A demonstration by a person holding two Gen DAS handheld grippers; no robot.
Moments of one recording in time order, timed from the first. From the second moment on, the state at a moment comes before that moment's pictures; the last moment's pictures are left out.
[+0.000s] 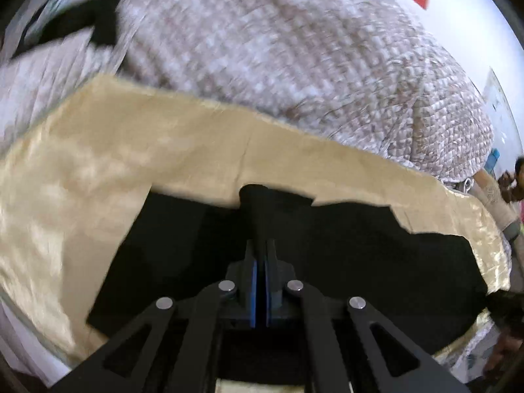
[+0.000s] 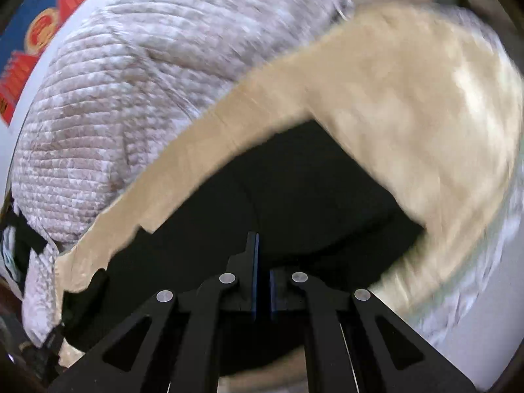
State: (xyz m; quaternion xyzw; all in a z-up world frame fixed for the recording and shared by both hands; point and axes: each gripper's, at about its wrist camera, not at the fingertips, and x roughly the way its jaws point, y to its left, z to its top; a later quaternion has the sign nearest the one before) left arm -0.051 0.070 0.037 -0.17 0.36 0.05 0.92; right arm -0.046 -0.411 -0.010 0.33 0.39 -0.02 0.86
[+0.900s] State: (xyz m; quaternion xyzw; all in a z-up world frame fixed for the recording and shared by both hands) left arm -0.068 0.102 0.047 -0.18 0.32 0.09 0.93; right arm -0.045 -0.434 -0.016 0.38 0.34 -0.02 0.86
